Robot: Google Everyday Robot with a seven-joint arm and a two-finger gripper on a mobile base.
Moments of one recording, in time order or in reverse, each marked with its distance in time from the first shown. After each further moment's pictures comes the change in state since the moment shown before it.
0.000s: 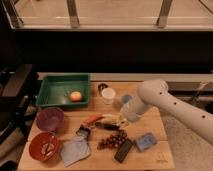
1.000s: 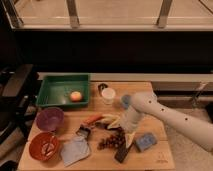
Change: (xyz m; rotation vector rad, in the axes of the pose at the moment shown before) arm 0.008 0.029 0.065 -0.105 -0.103 0.081
